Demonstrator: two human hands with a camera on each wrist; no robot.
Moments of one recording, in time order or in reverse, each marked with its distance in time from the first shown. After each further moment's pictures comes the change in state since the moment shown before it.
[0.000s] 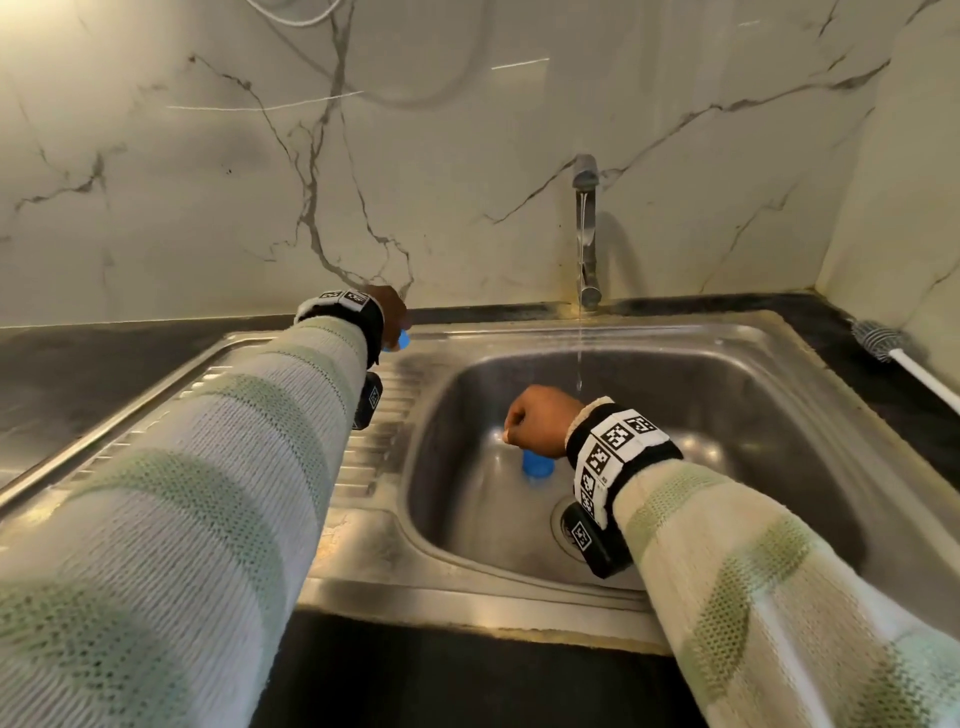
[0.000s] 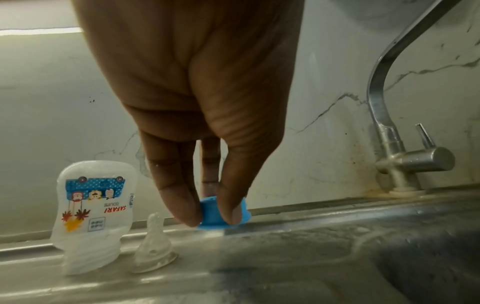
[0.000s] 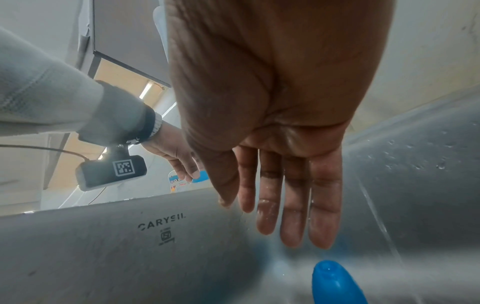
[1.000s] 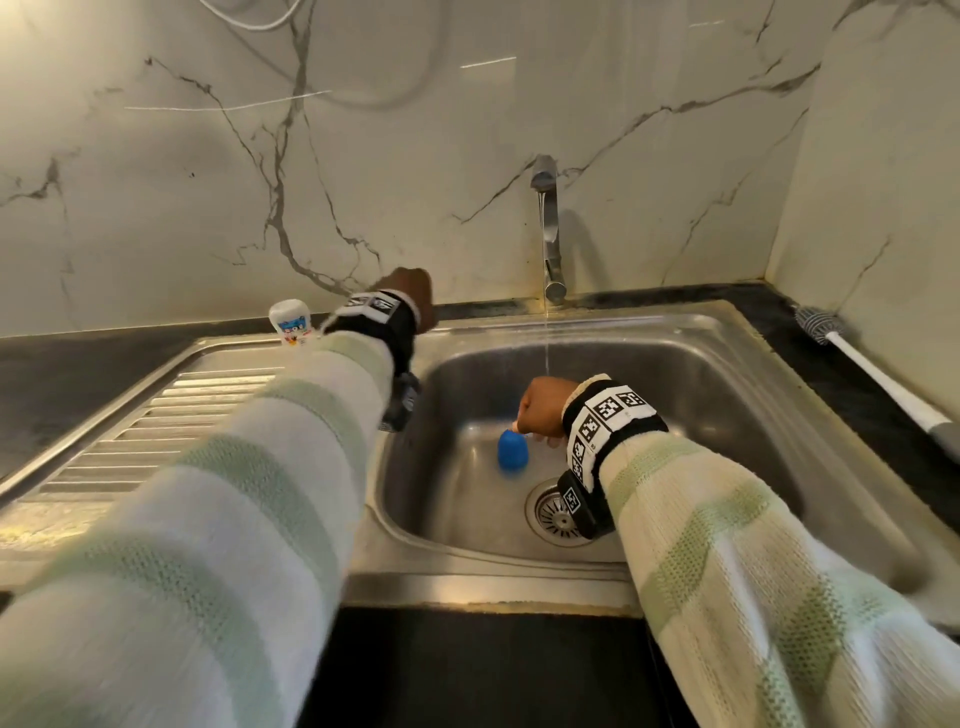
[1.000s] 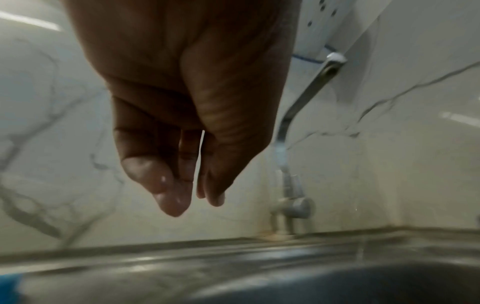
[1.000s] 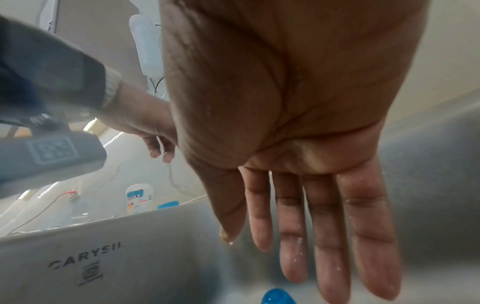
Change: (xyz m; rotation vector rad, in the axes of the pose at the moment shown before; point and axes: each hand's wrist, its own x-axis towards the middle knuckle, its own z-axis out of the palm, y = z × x) left_hand -0.022 0.078 -0.015 -0.076 0.175 0.068; right_hand -0.009 0.027 -0.024 -0.049 -0.129 0.219
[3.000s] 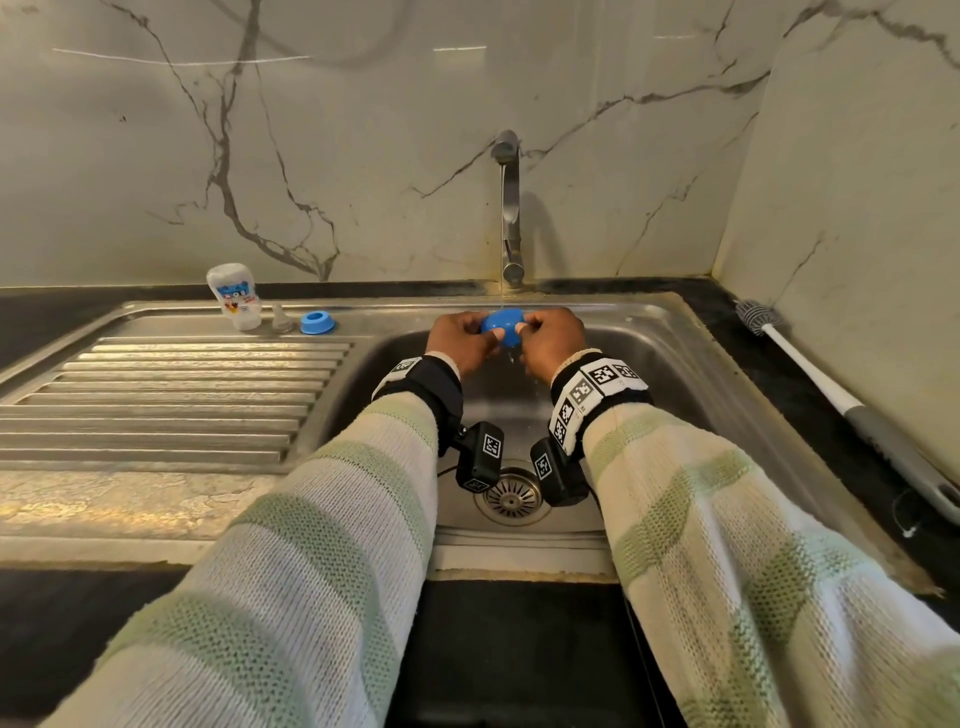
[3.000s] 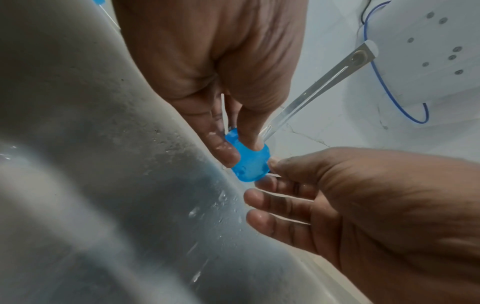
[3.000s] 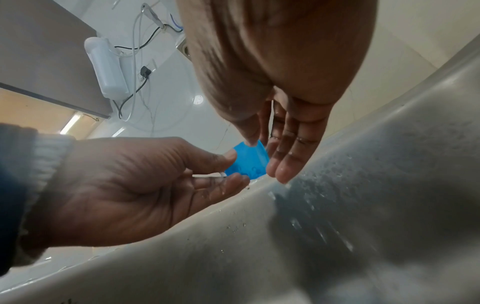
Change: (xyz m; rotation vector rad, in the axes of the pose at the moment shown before) left_hand -0.052 0.107 0.111 -1.388 0.024 0.003; right_hand 0.013 0.038 -0.018 0.554 0.719 0.063
